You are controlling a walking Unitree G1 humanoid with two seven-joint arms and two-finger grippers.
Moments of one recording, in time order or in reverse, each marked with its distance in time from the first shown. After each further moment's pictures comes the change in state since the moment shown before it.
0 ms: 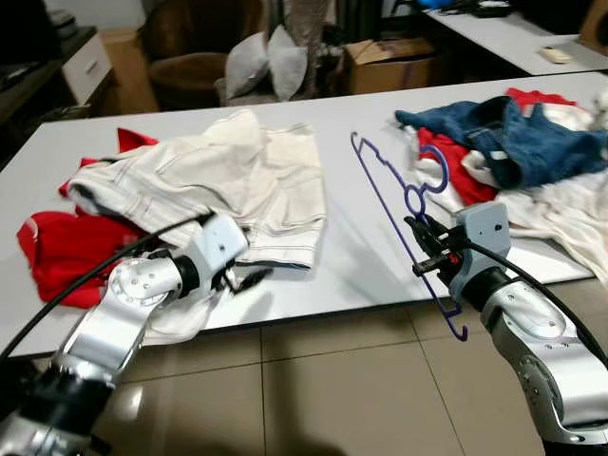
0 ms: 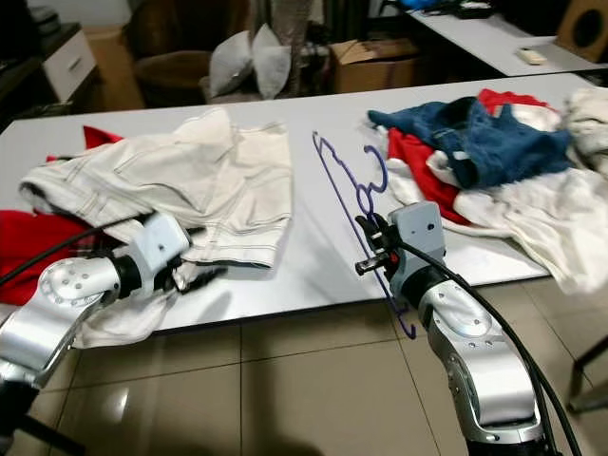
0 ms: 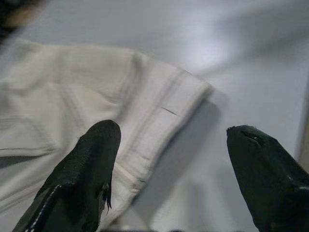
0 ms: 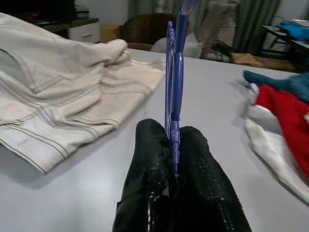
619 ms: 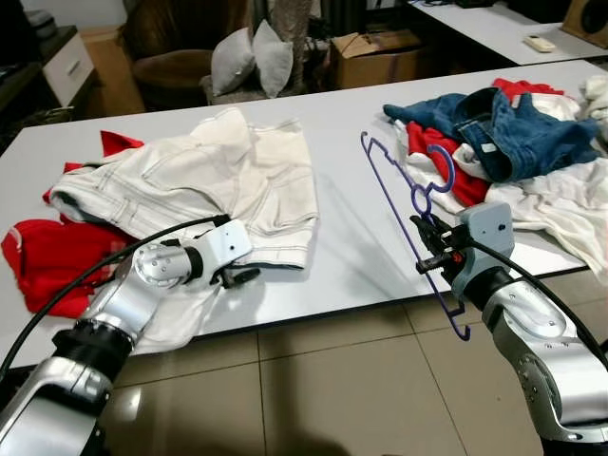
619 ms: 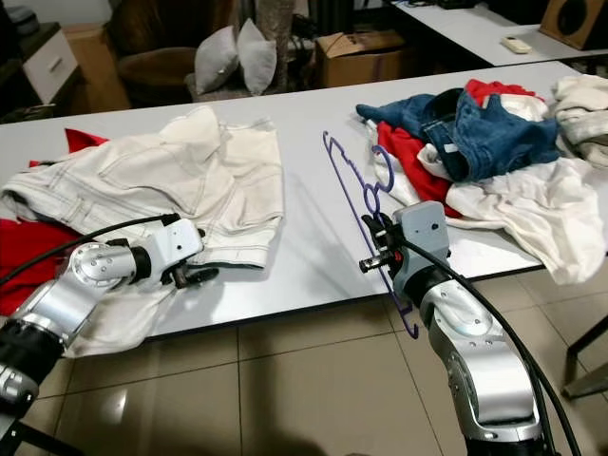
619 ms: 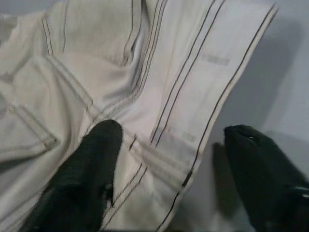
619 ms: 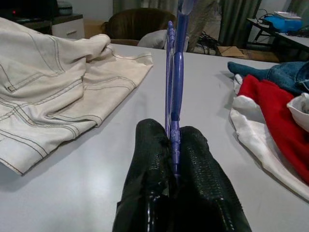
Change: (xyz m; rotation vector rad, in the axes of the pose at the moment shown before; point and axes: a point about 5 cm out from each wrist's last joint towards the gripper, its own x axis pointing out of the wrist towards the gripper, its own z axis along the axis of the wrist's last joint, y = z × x) left arm 0.026 0.028 -0.028 0.151 0.156 0.013; right arm 0.001 -0.003 -0.001 0.000 -0.001 -0.035
